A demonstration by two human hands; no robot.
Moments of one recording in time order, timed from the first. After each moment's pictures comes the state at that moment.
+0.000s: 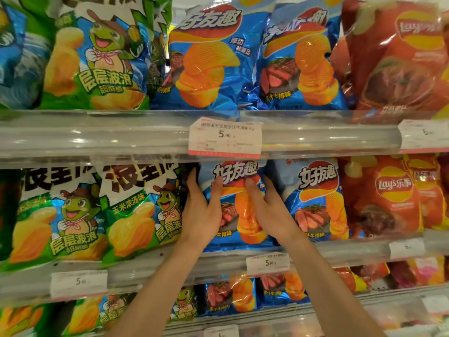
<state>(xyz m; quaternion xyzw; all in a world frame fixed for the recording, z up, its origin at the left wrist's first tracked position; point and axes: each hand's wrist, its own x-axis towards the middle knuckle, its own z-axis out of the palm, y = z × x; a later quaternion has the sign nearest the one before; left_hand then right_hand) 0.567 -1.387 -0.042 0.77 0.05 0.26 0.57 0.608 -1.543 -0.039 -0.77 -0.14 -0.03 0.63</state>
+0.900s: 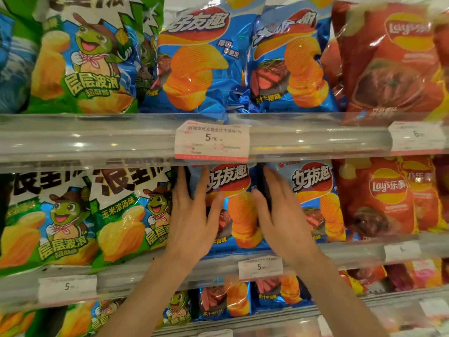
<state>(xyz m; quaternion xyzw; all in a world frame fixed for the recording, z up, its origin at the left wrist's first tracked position) 0.546 -1.388 -0.043 0.89 -0.03 0.36 0.26 0.573 -1.575 -0.027 -0.86 -0.23 -0.28 0.35</state>
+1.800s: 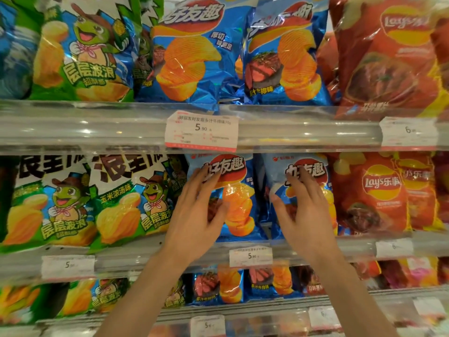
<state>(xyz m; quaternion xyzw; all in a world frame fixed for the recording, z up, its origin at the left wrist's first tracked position) 0.529 -1.400 -0.046 0.90 -0.09 0.34 0.26 0.567 -1.627 -0.033 -0.89 -0.16 -0.32 0.29</state>
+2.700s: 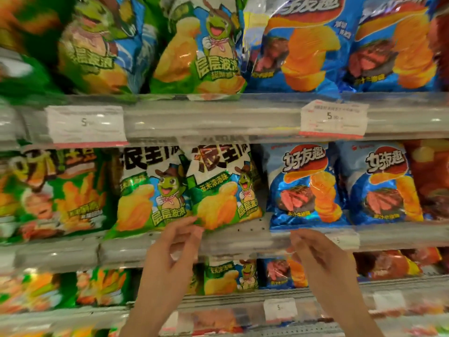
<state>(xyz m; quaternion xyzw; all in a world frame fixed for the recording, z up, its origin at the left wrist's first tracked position) 0.388 -1.232 -0.073 0.78 0.05 0.26 0.57 0.454 -1.487 -0.093 -0.79 -0.05 -0.10 0.60</state>
